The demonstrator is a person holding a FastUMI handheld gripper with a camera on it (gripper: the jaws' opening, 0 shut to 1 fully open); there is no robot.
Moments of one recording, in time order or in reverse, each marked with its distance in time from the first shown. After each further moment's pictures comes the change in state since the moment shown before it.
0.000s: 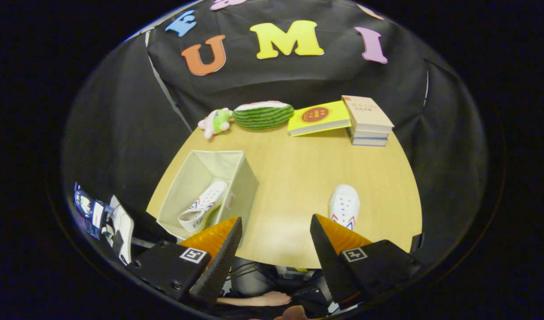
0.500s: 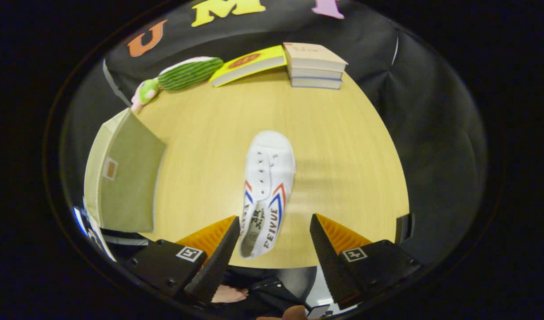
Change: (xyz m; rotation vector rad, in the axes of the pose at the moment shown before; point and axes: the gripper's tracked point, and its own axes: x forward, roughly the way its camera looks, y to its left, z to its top) arm 0.109 -0.171 -0.091 0.139 0.243 -0.196
